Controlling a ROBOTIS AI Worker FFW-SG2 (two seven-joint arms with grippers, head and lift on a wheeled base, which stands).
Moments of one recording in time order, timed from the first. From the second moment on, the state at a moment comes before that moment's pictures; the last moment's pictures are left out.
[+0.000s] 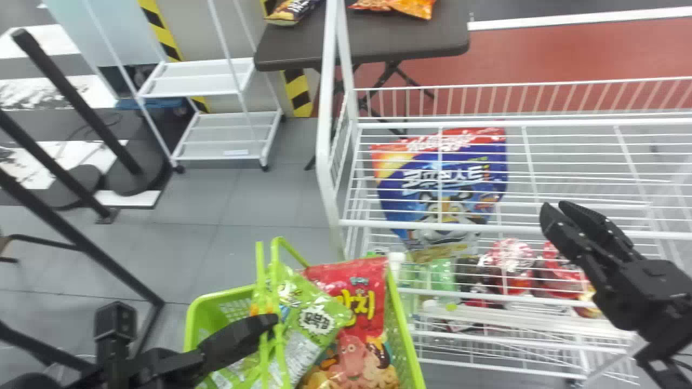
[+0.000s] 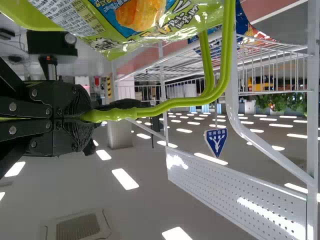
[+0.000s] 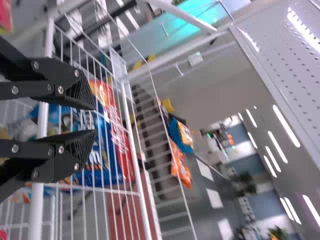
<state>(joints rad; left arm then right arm) 0.35 0.11 0.63 -1.87 0.37 1.57 -1.57 0.49 -0.01 -0.09 -2.03 -0.31 0.24 0.42</state>
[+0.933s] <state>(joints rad) 0.35 0.11 0.63 -1.87 0.38 1.57 -1.57 0.55 0.00 -0.12 -1.94 -0.21 -0.03 0.32</state>
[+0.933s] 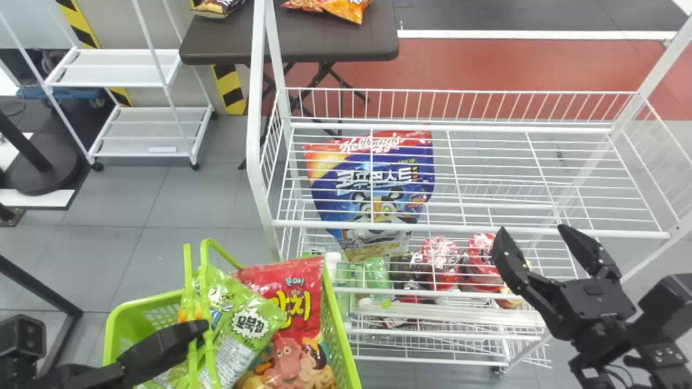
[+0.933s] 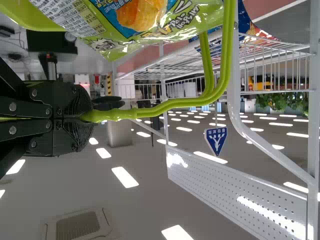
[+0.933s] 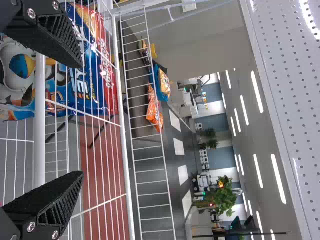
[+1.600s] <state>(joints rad) 0.36 0.11 0.63 -1.87 0.38 1.57 -1.57 0.56 0.00 -0.10 -1.94 -0.20 -0.03 0.33</state>
